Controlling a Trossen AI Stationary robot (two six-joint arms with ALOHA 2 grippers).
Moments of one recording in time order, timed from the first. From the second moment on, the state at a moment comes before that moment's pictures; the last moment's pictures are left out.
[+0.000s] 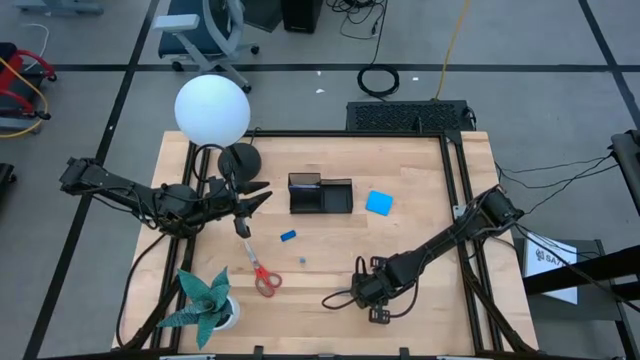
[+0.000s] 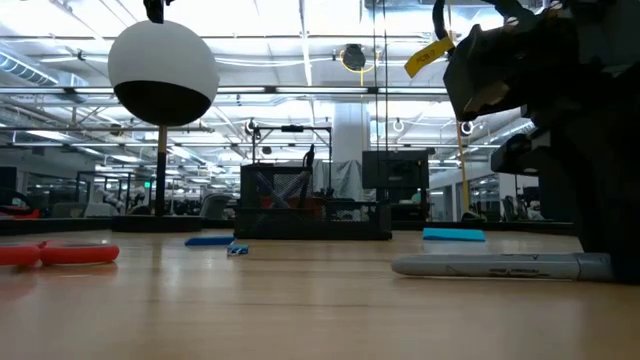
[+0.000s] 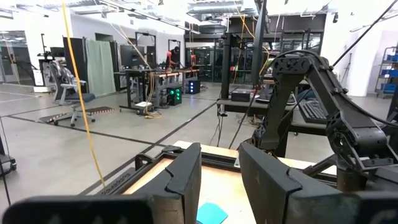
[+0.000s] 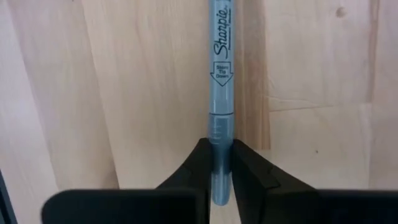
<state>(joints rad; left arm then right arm) -0.30 0.83 0.57 0.42 -0.60 0.04 0.51 1.92 1.06 -0.64 -0.03 0.63</state>
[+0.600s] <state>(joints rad) -0.30 0.83 0.57 0.42 -0.60 0.05 0.41 1.72 1.05 -0.62 -0.05 0.51</state>
